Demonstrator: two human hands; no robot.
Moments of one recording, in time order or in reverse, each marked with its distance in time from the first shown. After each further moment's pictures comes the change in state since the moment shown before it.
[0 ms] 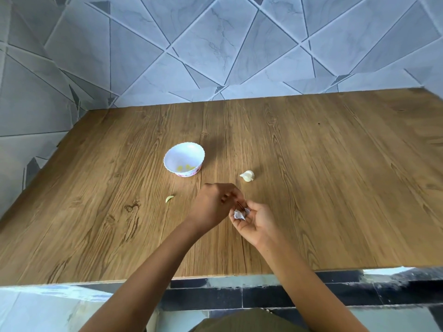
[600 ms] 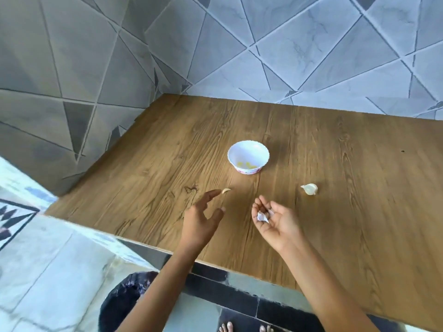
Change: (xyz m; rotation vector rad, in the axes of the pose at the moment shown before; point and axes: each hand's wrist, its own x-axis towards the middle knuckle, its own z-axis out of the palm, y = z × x) left_hand -0.087 -0.078 -0.031 -0.187 0.481 -0.412; right_hand 0.015 0.043 0.031 -0.143 -0.062 0.051
